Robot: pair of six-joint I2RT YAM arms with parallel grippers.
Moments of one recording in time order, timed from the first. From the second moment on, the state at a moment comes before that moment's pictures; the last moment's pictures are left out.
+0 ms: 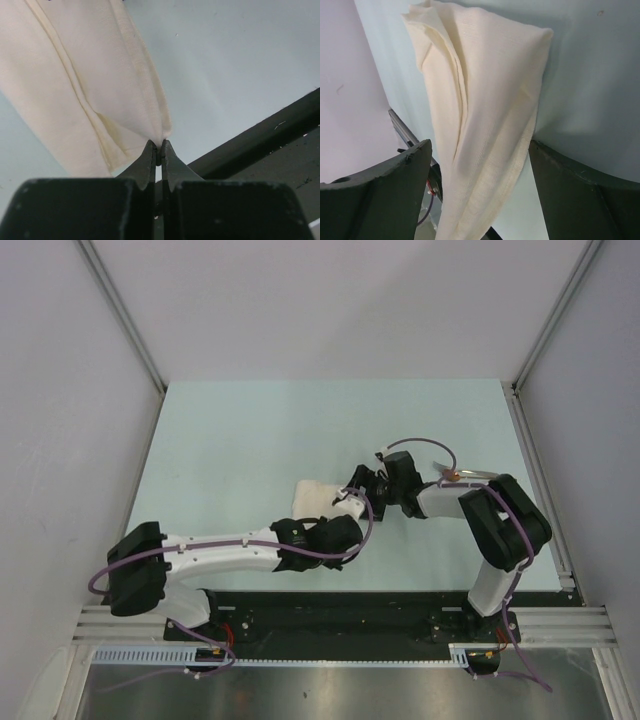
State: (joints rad) left arm -1.23 1.45 0.96 -0.51 -0.36 -0.61; right arm 0.51 1.76 0.80 0.24 -0.52 0.92
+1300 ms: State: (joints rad) left arm -1.22 1.38 0.92 -0.52 -0.35 -0.61; right arm 0.51 1.82 0.64 0.62 -0.58 1.10
